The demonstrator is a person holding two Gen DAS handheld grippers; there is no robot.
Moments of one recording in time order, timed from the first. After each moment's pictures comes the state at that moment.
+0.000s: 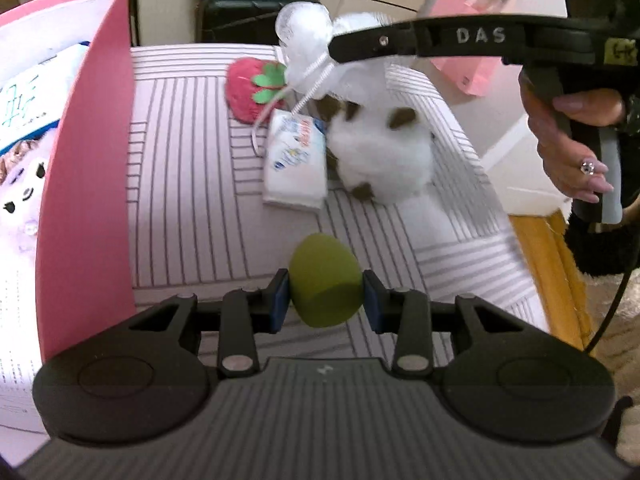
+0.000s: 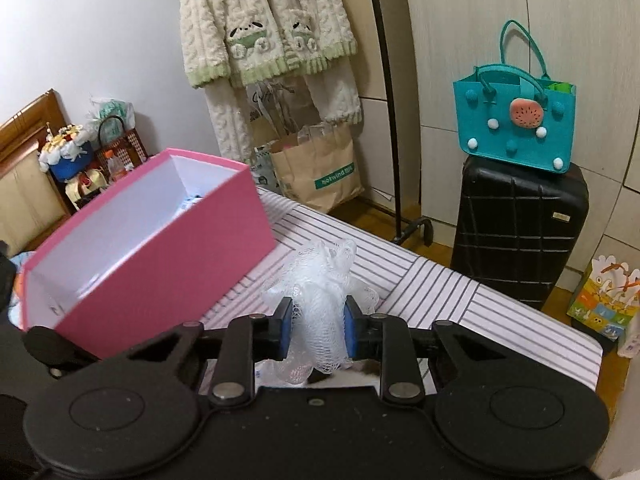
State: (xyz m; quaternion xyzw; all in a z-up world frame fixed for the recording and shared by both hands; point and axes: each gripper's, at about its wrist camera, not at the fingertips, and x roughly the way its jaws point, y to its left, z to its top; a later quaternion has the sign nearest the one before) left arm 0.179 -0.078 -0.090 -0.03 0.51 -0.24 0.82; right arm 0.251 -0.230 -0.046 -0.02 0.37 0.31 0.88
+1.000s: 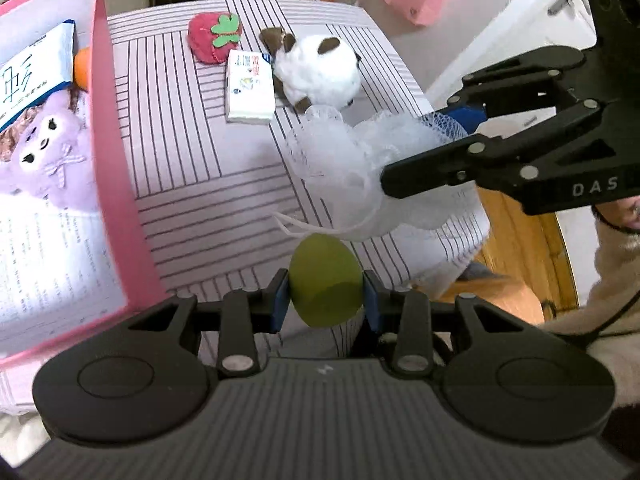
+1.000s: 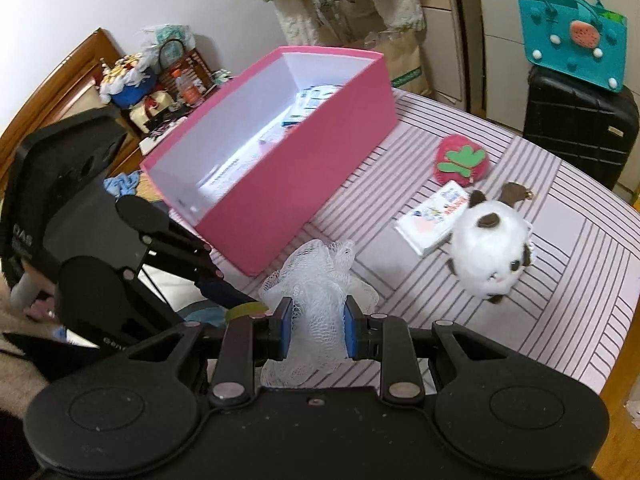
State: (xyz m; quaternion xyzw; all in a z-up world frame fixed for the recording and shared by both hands) left arm 0.133 -0.047 -0.049 0.00 0.58 -0.31 0.75; right arm 0.142 -0.206 -0.018 -0.02 0.50 0.38 0.78
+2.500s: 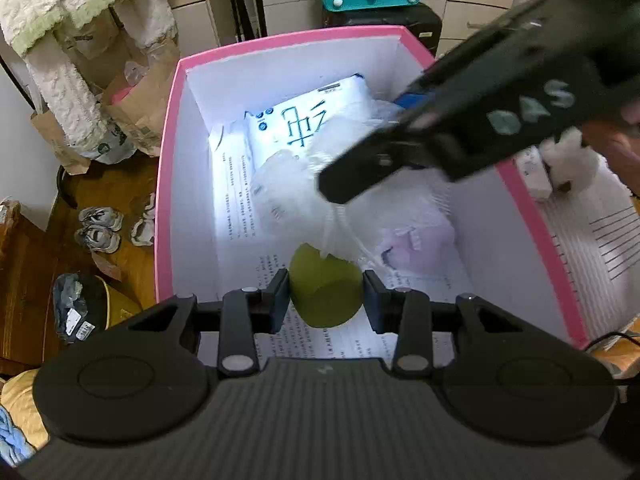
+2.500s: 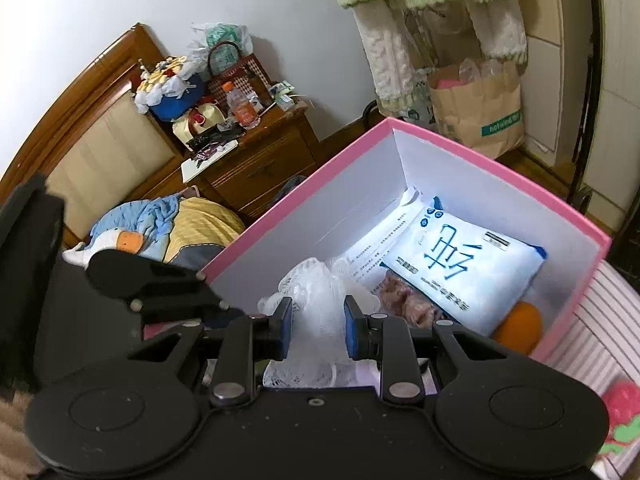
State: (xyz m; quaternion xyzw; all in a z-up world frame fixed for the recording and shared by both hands) left arm 0.190 0.111 -0.036 0.07 0.50 -0.12 0.85; right arm 0.283 0.010 -0.028 -0.02 0.48 0.47 0.74
